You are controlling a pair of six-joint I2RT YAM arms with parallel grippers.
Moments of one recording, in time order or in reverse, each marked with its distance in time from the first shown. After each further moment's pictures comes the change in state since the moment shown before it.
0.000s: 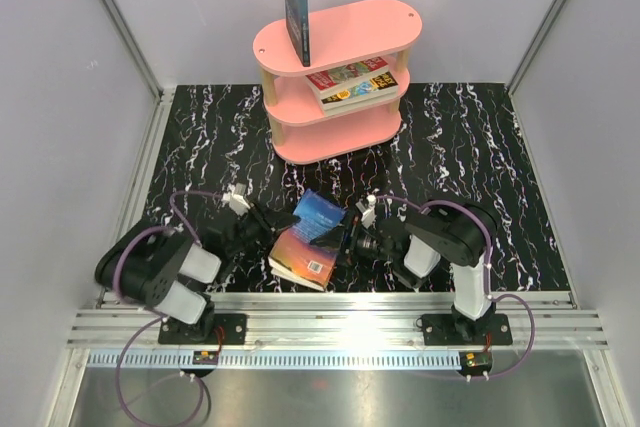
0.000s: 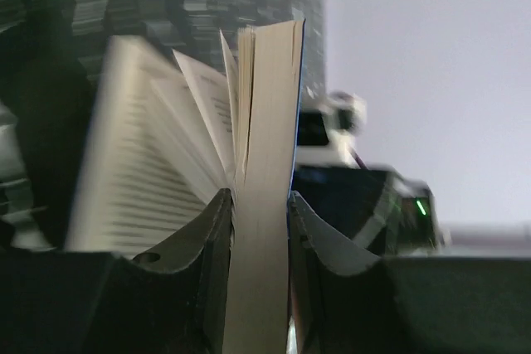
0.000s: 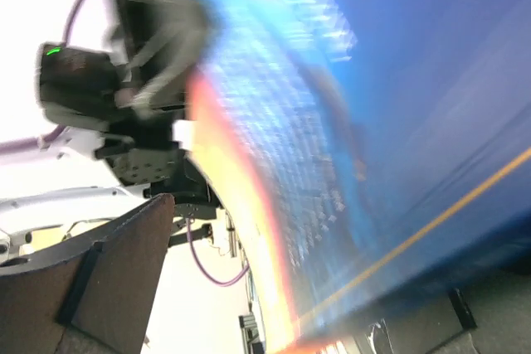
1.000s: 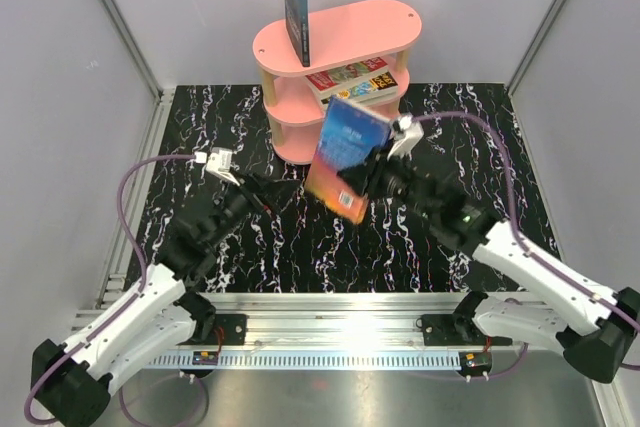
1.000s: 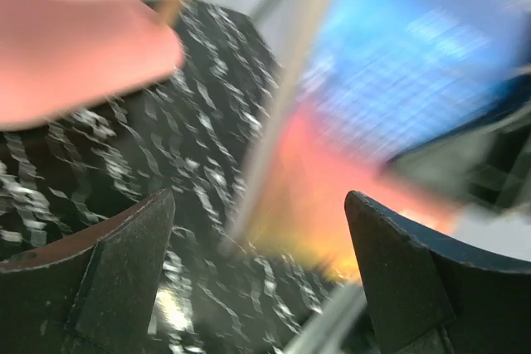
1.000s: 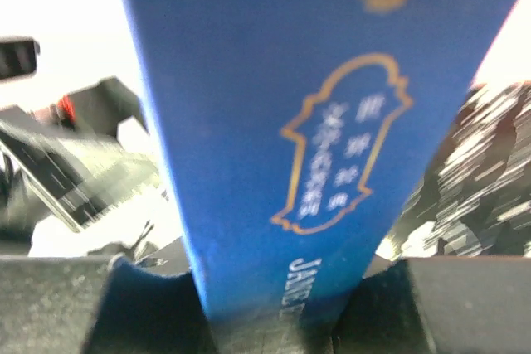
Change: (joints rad) left arm -0.172 -0.692 0.354 -0.779 -0.271 0.502; right arm 0.008 -0.937 0.549 -1.495 0.396 -0.746
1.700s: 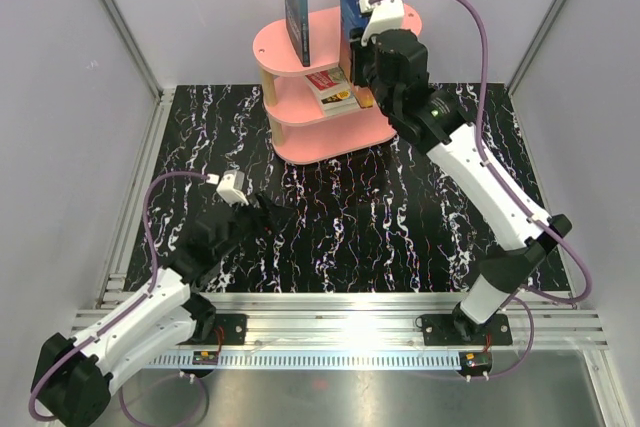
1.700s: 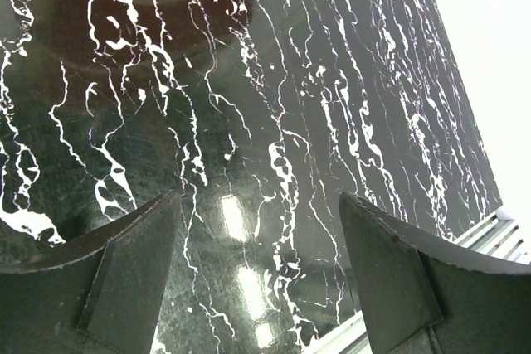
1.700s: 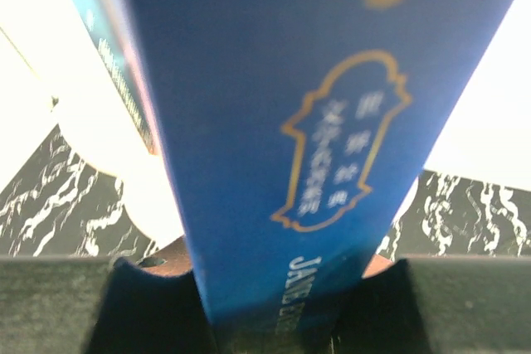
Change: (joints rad) left arm 0.000 -0.015 -0.105 -0.257 -0.146 0.054; right arm -0.092 0.608 1.113 -0.406 0.502 -0.610
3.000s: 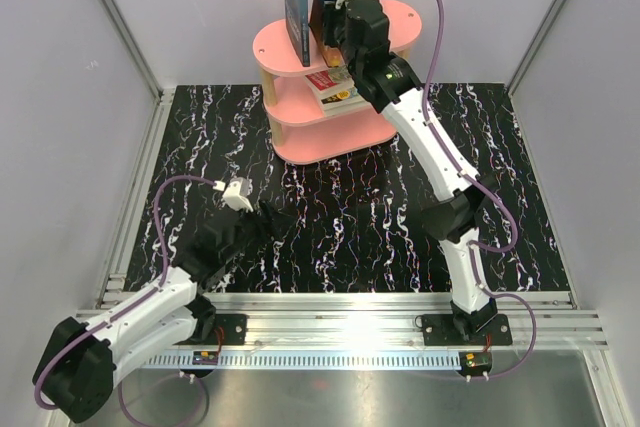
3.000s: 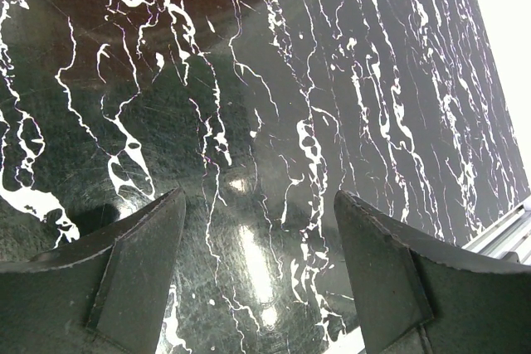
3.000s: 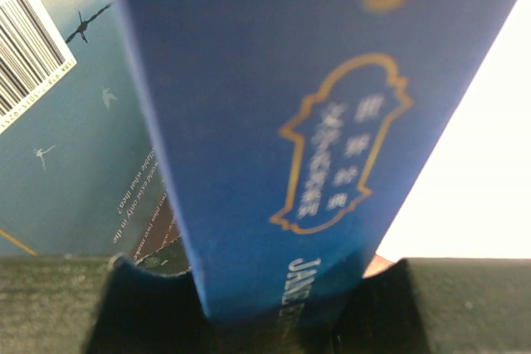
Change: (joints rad) left arm 0.000 0.072 -0.093 0.113 0.005 0.000; right arm -0.091 0.525 0.607 0.064 -0.090 0.060
